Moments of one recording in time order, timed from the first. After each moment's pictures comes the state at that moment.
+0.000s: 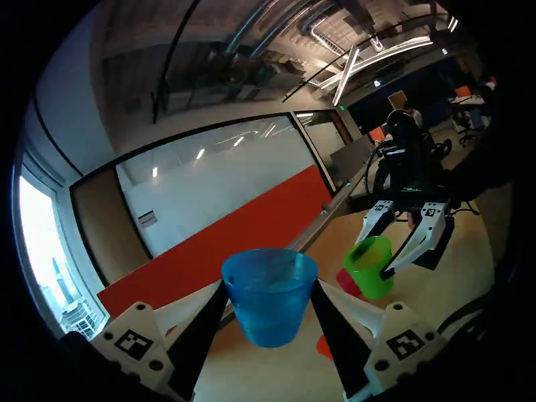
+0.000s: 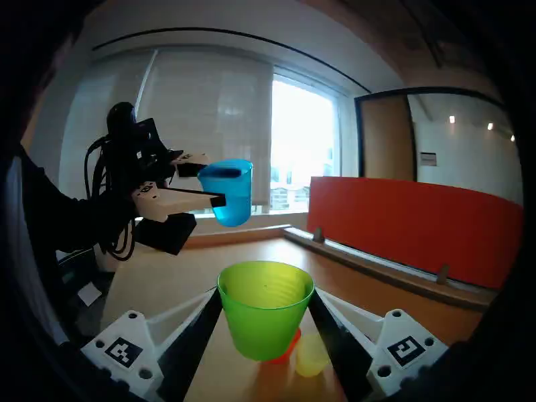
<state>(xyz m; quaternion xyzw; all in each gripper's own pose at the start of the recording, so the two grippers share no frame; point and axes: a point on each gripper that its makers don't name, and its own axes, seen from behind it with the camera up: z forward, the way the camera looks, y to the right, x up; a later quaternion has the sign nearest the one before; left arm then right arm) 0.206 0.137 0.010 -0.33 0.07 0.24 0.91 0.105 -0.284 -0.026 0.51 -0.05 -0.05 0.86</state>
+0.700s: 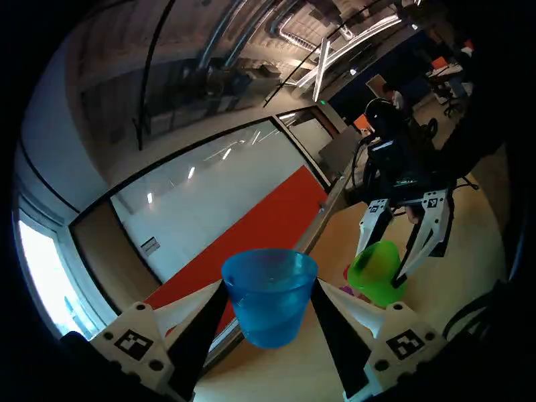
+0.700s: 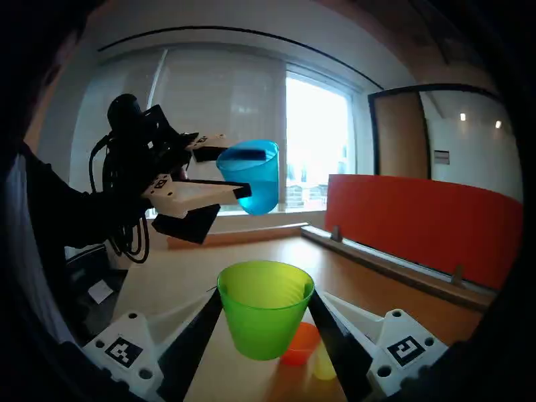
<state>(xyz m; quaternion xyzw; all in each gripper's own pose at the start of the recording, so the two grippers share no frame) 0.219 0.145 0.007 -0.33 0.11 0.31 0.88 0.102 -0.308 -0.043 0.54 -0.05 -0.05 0.84</state>
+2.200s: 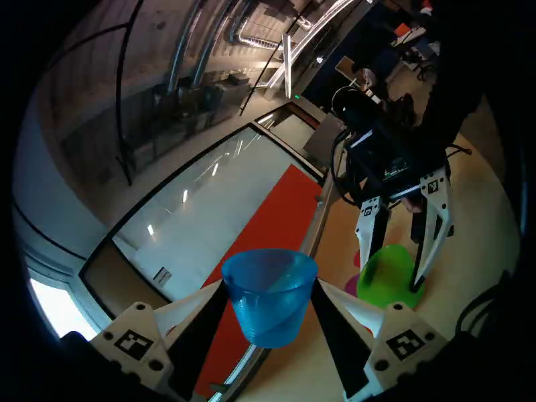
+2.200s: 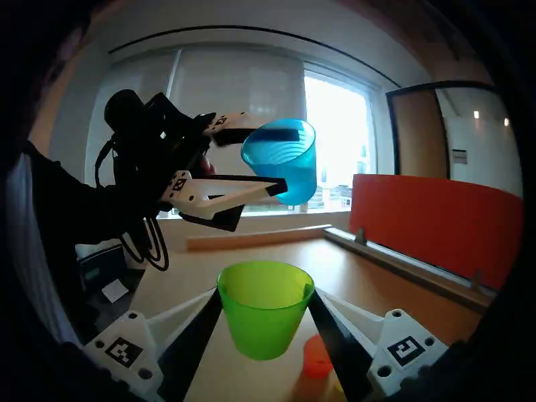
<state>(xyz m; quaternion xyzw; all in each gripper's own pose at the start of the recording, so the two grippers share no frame) 0.233 0.150 -0.001 -0.33 0.15 0.41 0.84 0.102 -0.348 -0.058 0.59 -0.05 -0.04 0.81</state>
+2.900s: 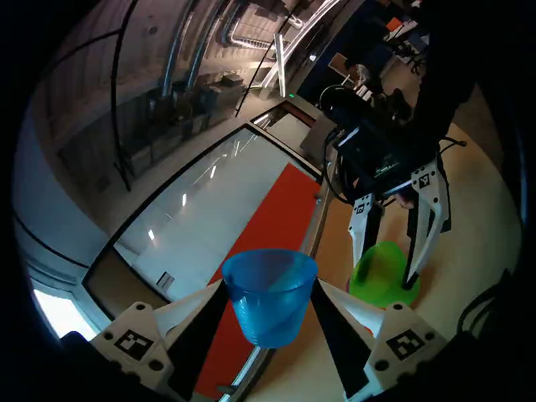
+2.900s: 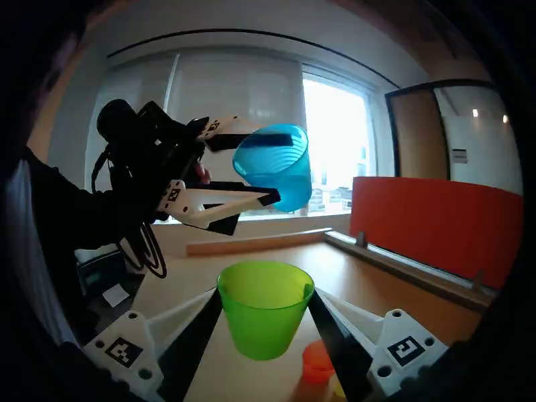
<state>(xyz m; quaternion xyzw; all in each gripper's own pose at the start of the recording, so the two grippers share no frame) 0.231 0.148 0.000 -0.33 0.16 0.43 0.83 0.108 -0.355 -0.052 0.59 -0.05 -0.04 0.81</state>
